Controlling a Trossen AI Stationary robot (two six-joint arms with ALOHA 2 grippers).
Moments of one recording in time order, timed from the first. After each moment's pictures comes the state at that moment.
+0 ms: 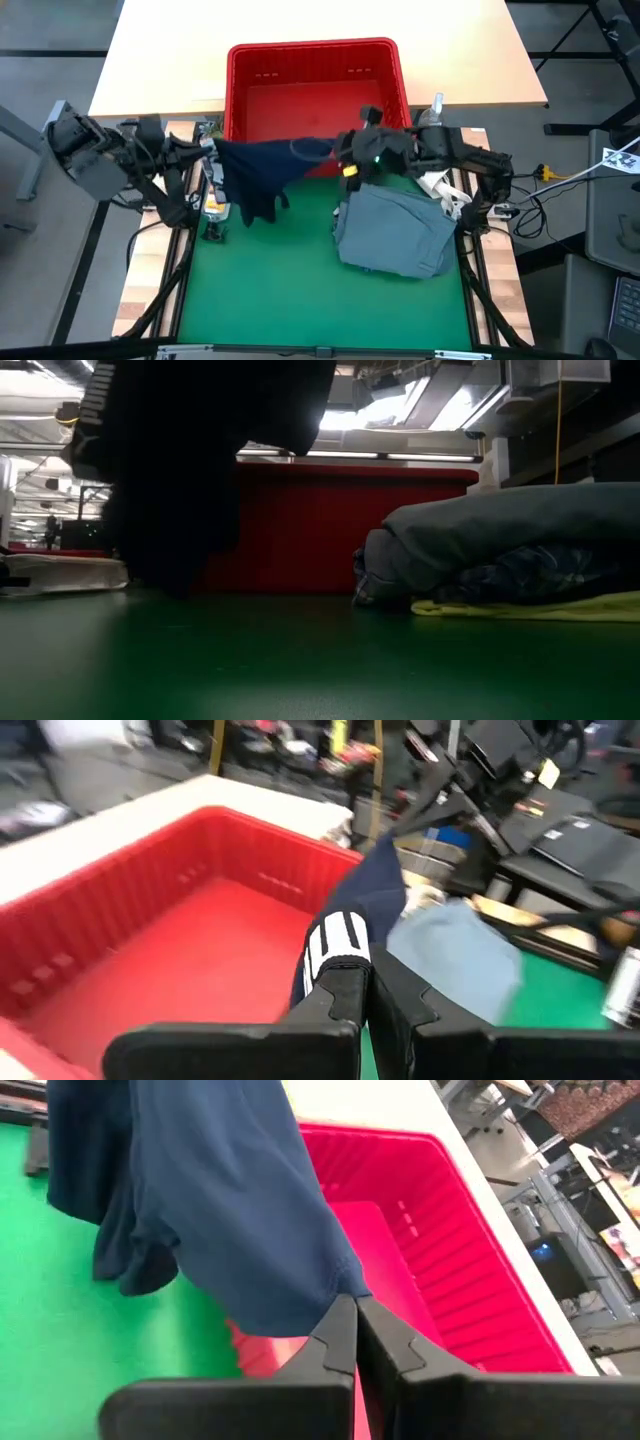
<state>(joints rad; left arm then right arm) -0.72 1.14 1.93 -1.54 -1.09 -0.81 0.03 1.84 2.35 -1.20 0.58 -0.17</state>
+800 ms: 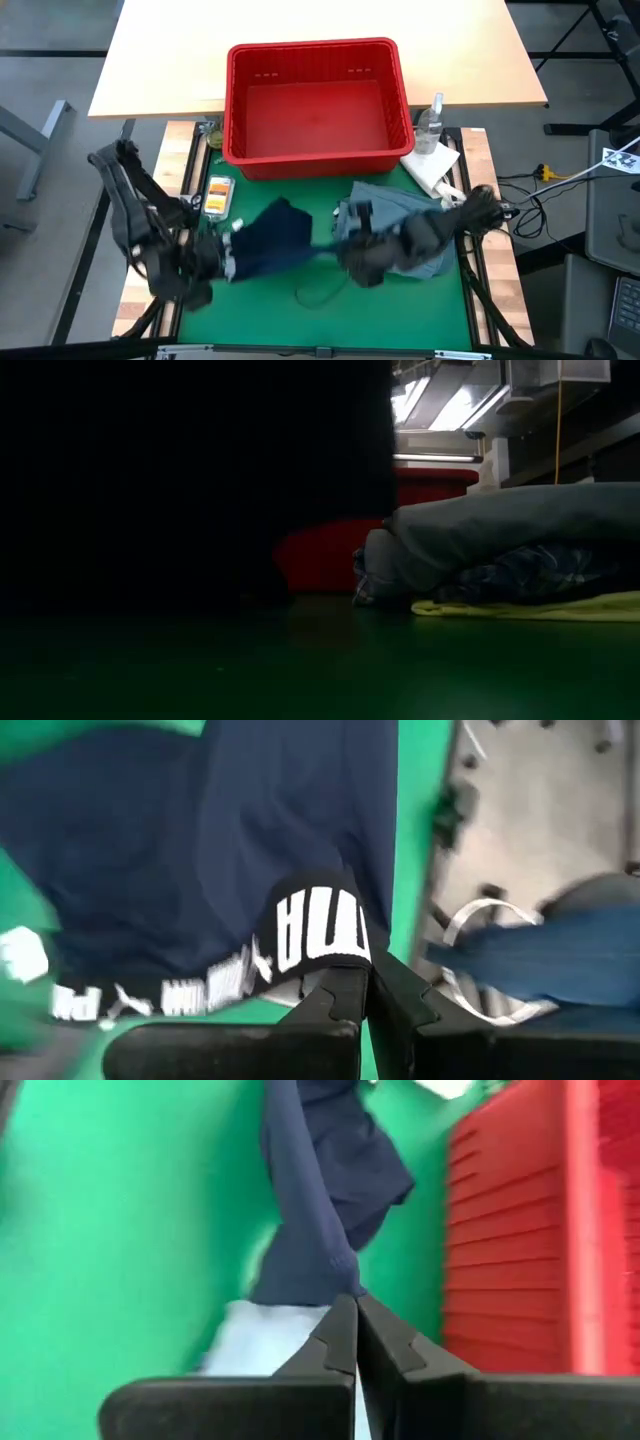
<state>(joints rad) -0.92 1.26 1.39 -1.18 -0.38 -1.18 0.42 1.98 2.36 -1.51 0.43 0.08</state>
